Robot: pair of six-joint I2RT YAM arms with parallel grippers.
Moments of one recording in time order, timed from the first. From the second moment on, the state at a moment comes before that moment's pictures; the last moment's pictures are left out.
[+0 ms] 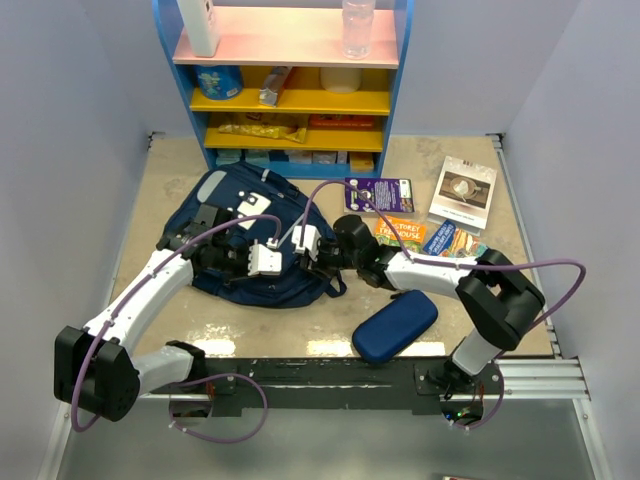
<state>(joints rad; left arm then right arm) -0.32 1.17 0.87 -0.82 0.57 1.17 0.82 1.62 0.86 0.26 -0.39 -0.43</state>
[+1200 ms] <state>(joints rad) -0.32 1.17 0.87 -0.83 0.59 1.18 0.81 1.68 0.87 0.29 -0.35 -0.40</state>
